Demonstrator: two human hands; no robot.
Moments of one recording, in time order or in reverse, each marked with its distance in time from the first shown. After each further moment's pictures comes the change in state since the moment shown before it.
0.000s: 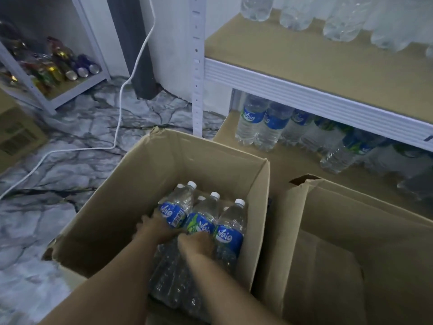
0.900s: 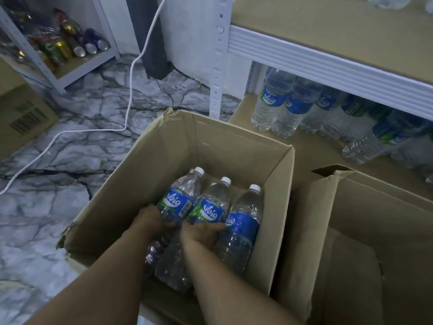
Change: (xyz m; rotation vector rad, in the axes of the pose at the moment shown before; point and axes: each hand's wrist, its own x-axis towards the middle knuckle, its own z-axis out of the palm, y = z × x) left_hand 0.016 -0.046 -0.011 -0.011 0.065 0.064; right_hand 0.013 -0.005 0.049 0.202 0.147 0.142
